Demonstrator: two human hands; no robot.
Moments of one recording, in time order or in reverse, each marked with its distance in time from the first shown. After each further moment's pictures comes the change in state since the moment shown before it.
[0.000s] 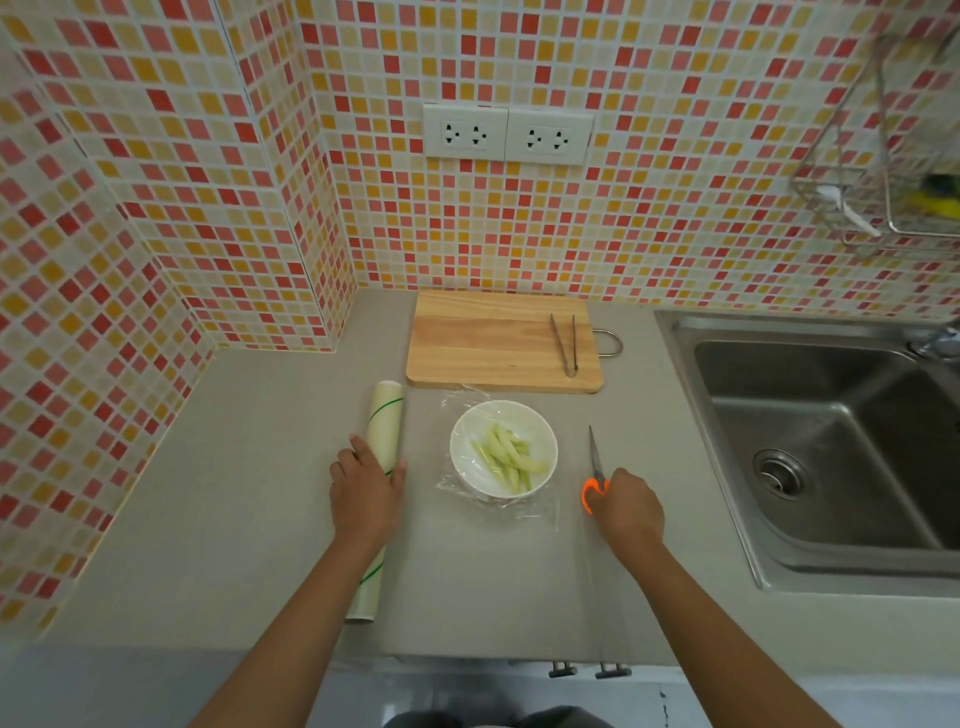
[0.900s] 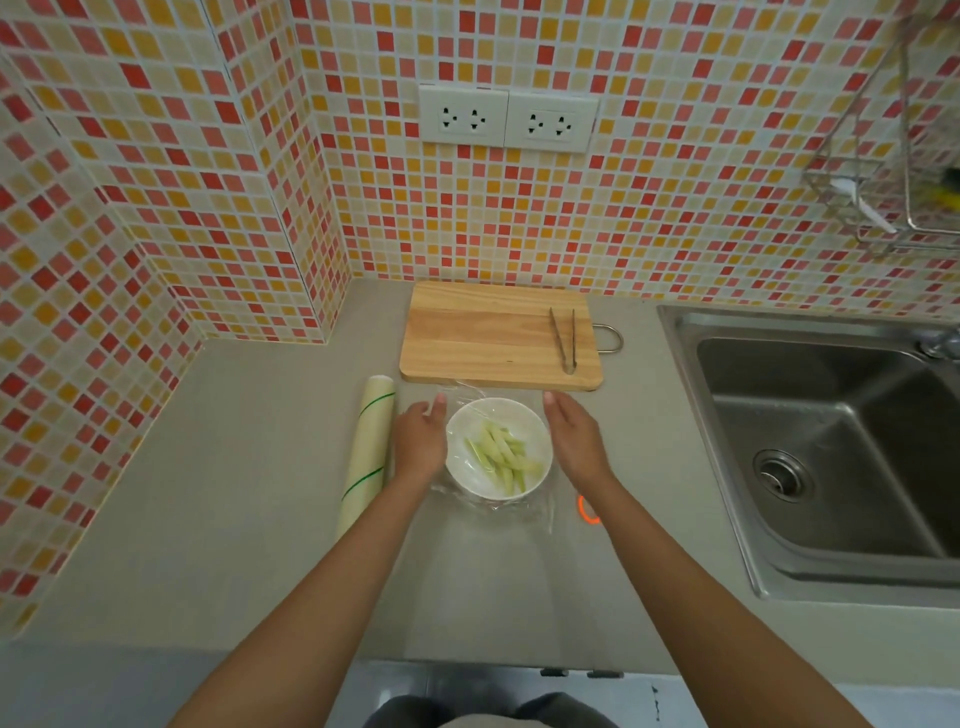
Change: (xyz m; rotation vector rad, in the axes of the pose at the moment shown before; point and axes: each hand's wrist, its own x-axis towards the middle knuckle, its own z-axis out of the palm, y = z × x) left_hand 0.026 0.087 -0.001 -0.712 -0.094 -0.073; right_hand 0.017 -0.072 -0.021 0.728 -0.060 -0.368
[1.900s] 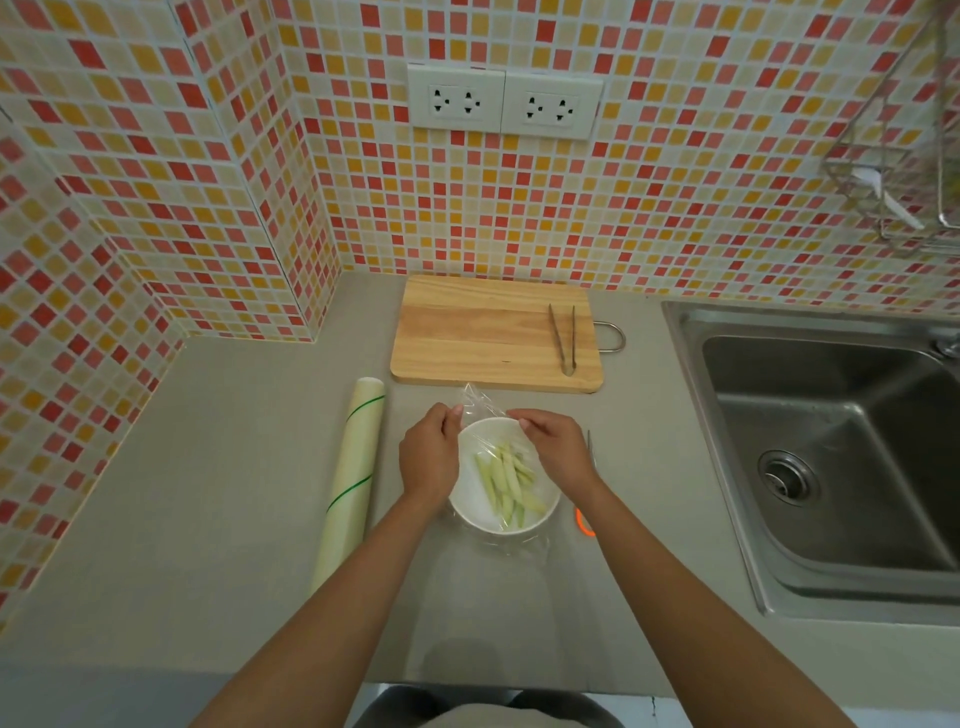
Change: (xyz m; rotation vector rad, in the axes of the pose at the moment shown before) left_hand 0.006 -0.017 0.032 0.152 0.097 0.267; right_hand 0.033 0.038 0.019 0.139 -0.161 -0.022
